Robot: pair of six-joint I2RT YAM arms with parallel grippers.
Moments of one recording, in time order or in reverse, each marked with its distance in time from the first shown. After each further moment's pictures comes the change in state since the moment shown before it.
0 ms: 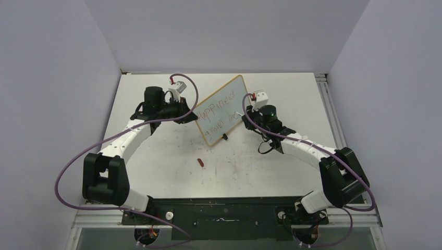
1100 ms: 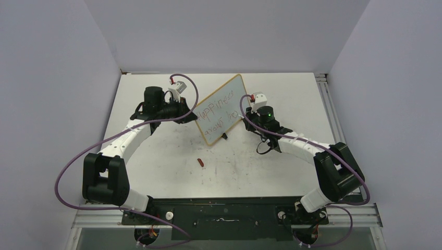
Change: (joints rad) left arm 0.000 0.000 0.000 0.000 -0.004 0.016; right arm -0.001 0.062 0.002 0.001 0.047 0.003
